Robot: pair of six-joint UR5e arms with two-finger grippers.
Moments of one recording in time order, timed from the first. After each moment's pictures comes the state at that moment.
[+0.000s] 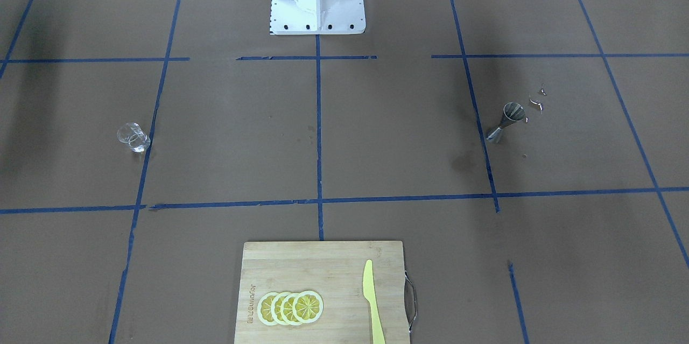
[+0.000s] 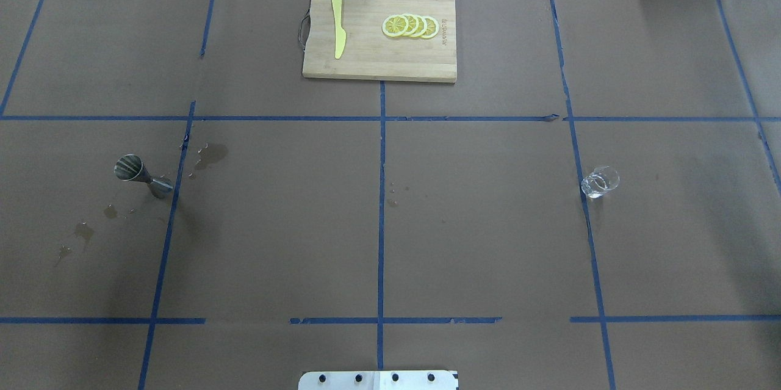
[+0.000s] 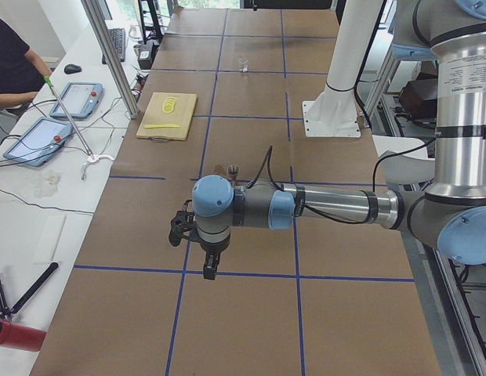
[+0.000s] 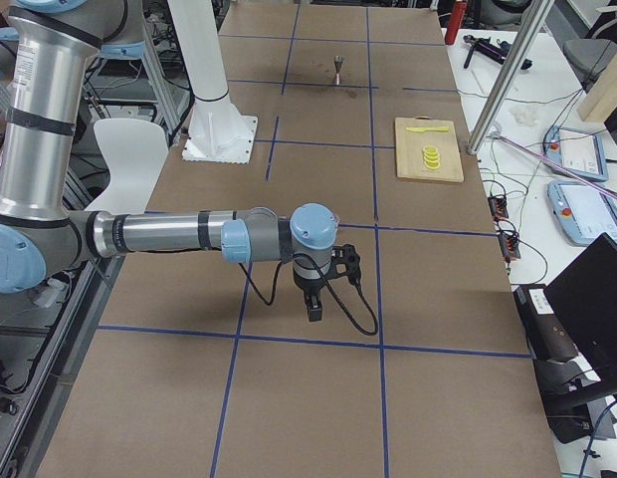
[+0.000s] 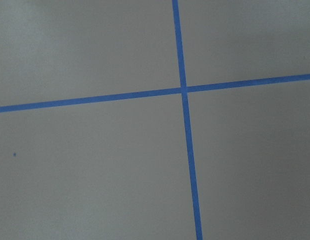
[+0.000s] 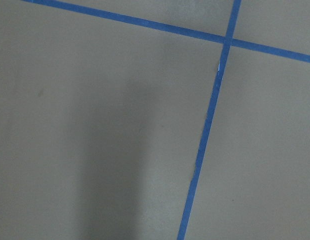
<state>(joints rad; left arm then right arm) -1.63 -1.49 -1.74 -1.55 -2.34 0.11 1.47 -1.82 1.89 -1.56 2.36 -0.08</state>
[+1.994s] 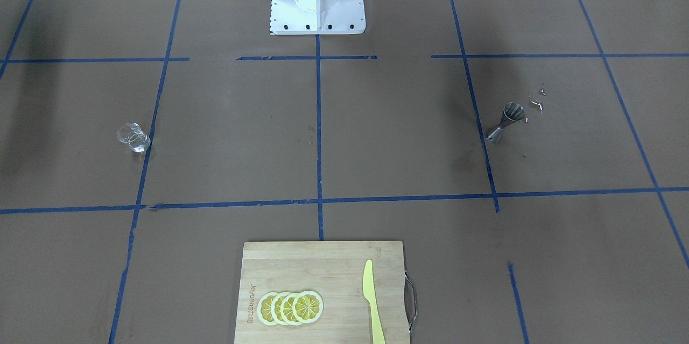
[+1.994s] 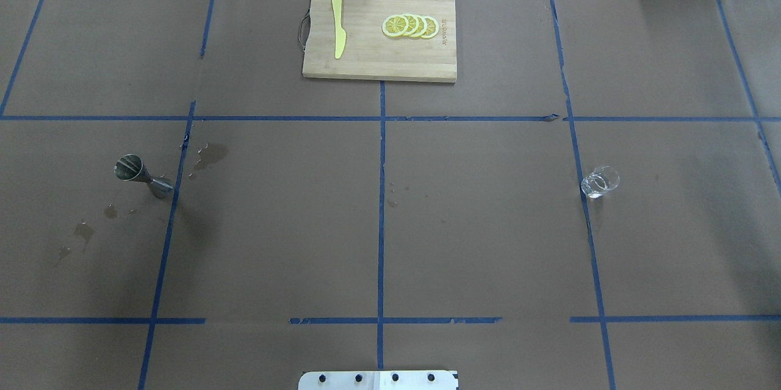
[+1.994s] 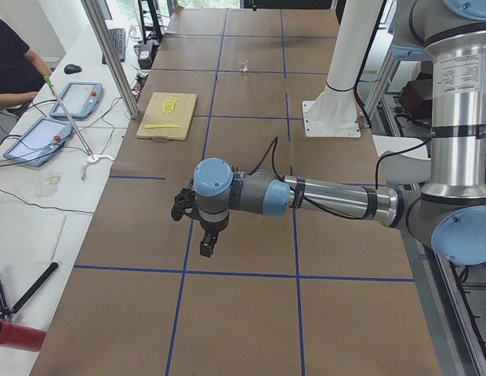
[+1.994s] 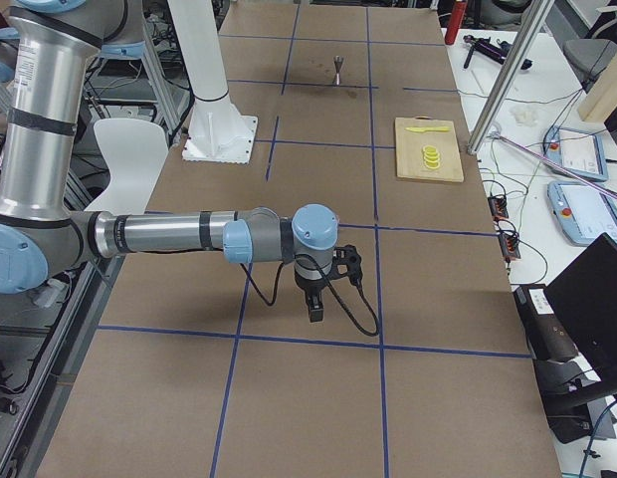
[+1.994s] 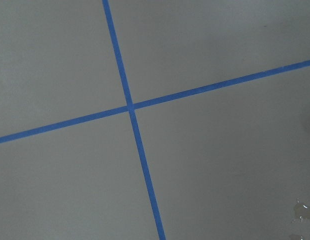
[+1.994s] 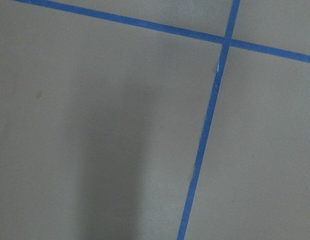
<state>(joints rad) -1.55 -1.48 -1.81 -1.62 -2.39 0.11 1.47 -1.81 1.88 -1.56 2.36 -0.08</state>
